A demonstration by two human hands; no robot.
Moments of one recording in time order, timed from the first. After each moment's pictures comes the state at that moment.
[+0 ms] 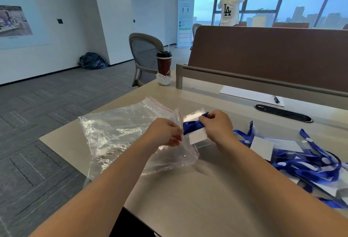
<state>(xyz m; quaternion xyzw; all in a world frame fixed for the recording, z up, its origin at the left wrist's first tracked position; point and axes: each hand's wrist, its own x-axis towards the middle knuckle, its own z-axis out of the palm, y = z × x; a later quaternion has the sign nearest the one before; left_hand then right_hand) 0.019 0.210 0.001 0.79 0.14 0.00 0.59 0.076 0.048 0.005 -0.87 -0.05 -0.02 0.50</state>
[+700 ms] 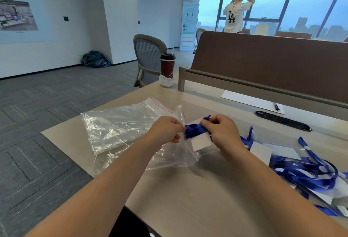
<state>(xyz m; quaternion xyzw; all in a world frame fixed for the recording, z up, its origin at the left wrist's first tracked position) 0.020 0.199 0.012 0.81 0.15 0.04 0.56 0.060 0.032 0.015 -0.84 -0.08 -0.01 0.54</state>
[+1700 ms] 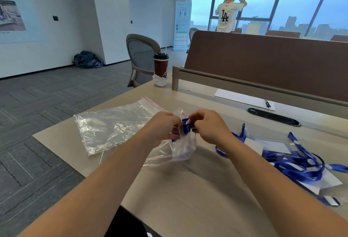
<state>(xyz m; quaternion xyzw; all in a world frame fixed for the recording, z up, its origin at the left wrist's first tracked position) 0.016 0.188 0.032 0.74 0.14 0.00 0.66 0.056 0.042 0.034 -0.89 -0.16 0.03 0.43</state>
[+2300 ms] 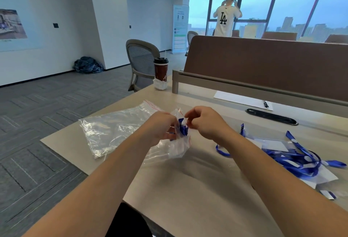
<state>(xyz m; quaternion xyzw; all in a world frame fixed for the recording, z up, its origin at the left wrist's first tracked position) 0.008 0.193 0.046 0.74 0.18 -0.01 0.64 0.043 0.046 0.053 -0.89 -0.20 0.04 0.42</state>
